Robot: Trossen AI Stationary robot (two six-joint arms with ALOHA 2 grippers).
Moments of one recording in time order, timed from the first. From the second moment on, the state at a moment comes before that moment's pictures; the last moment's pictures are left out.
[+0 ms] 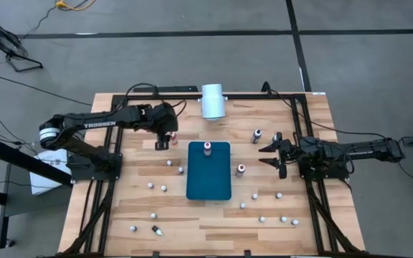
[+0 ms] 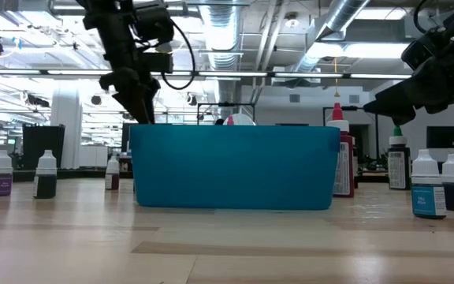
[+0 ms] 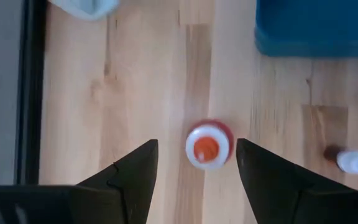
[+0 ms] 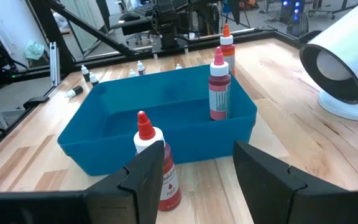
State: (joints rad) left arm 0.37 1.37 0.99 -0.73 -0.11 0.37; right arm 0.02 0.25 0.01 0.02 0.03 0.11
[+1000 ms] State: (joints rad) left arm 0.41 1.60 1.09 -0.81 -0.04 0.38; right arm 0.02 0.25 0.01 0.02 0.03 0.11
